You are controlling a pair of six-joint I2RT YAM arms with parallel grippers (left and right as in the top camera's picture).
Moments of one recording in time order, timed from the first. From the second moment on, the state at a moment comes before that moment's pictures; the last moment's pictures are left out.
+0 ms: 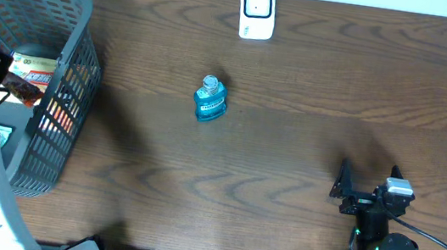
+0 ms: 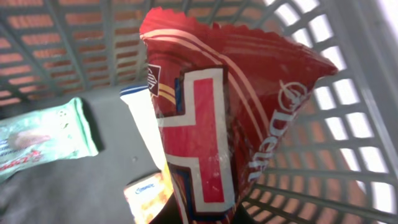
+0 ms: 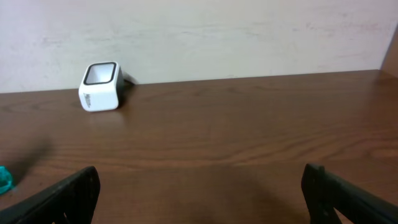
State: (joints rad) left arm 0.56 1.34 1.37 -0.80 -0.02 -0.62; right arm -0.04 0.02 0.01 -0.07 -0.05 0.09
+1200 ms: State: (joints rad) left arm 0.45 1.04 1.37 -0.66 0.41 -0.62; right arm -0.04 0.02 0.01 -0.07 -0.05 0.09
